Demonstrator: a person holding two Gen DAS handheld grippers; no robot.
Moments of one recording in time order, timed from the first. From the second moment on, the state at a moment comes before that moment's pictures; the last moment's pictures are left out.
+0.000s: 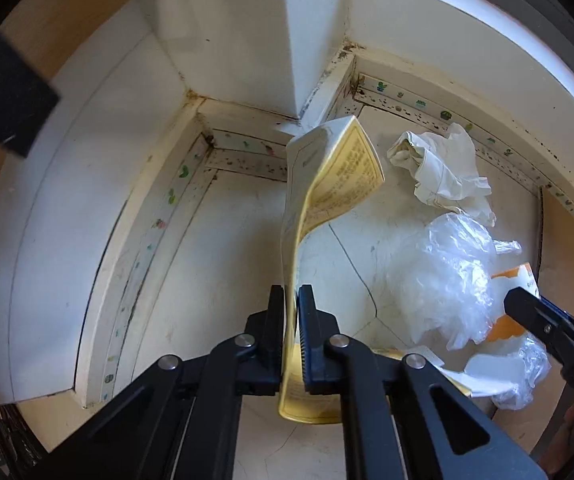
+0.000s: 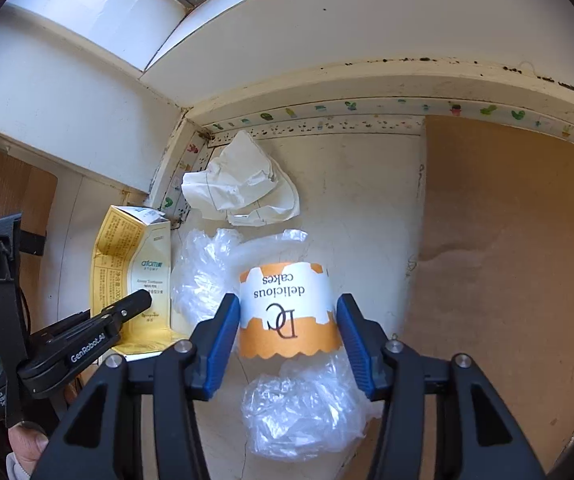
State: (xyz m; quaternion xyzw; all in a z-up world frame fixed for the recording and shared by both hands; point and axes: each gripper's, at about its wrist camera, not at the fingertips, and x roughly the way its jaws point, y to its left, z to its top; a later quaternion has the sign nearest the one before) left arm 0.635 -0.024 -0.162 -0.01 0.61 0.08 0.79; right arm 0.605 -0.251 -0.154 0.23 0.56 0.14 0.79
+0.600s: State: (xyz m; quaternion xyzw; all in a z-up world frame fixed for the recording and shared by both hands) left arm 0.476 -0.023 -0.070 0.05 0.53 0.06 0.84; right arm 0.503 -0.234 -0.081 0.25 0.47 0.18 0.83
